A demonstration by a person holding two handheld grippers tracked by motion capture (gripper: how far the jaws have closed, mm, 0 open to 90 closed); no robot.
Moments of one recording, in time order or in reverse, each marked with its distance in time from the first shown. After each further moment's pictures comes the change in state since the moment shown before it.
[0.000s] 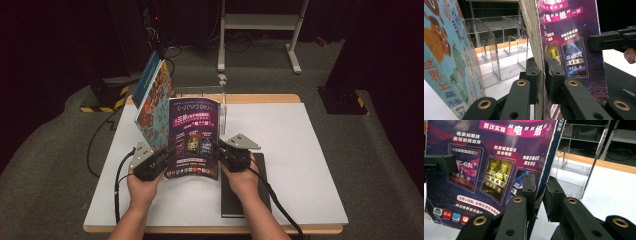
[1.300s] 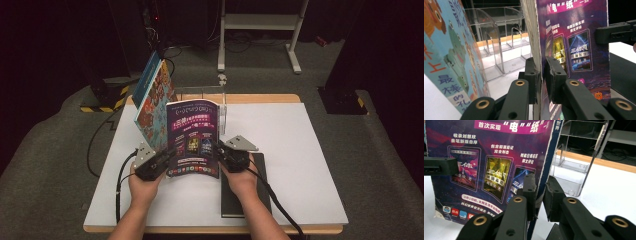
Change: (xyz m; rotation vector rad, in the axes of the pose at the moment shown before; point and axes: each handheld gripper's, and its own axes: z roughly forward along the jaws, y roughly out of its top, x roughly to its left) left arm 0.011 -0.013 0.003 0.027 0.013 0.012; right arm 0.000 -0.009 0.005 0.006 -0.023 -0.021
